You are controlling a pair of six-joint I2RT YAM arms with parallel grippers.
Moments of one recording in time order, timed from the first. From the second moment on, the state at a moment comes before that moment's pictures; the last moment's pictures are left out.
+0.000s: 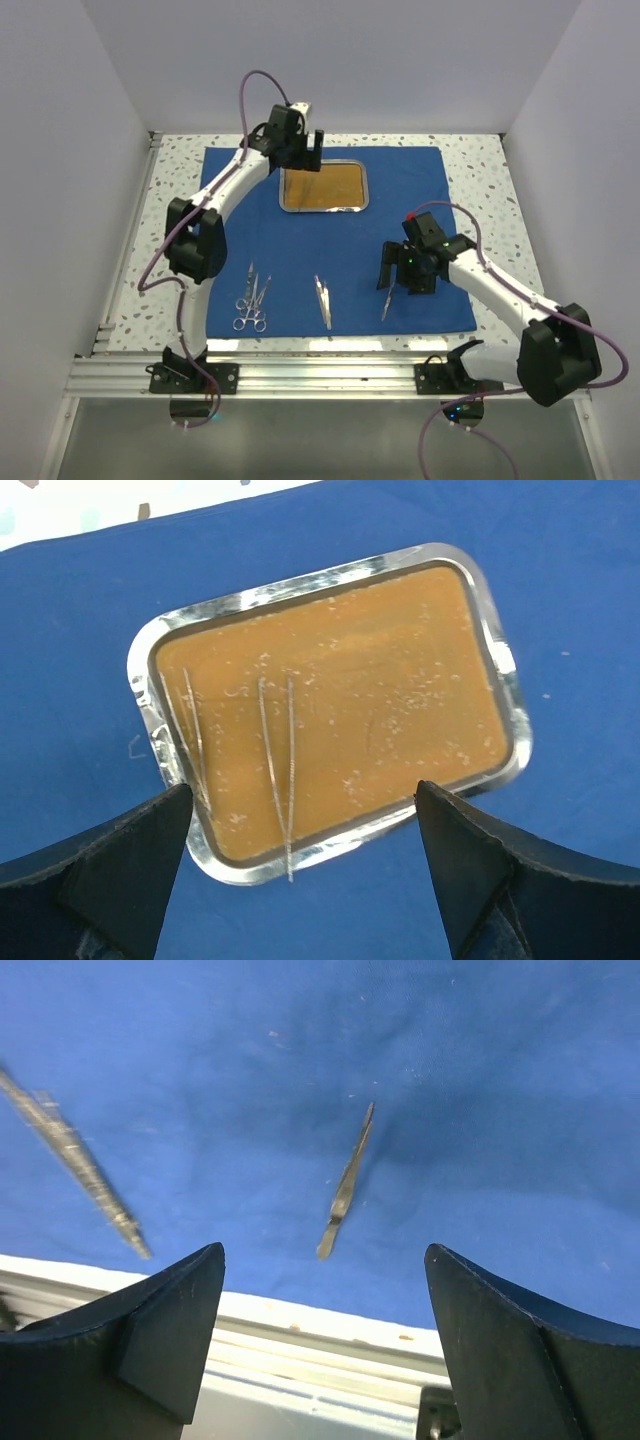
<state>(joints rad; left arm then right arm) -0.41 2.15 1.98 -0.54 0.01 -0.23 0.44 1.27 0.79 -0.72 -0.09 0.57</state>
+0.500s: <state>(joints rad) -0.41 2.31 2.00 -0.54 -0.06 -0.14 0.44 1.21 0.98 -0.88 -0.04 0.57</state>
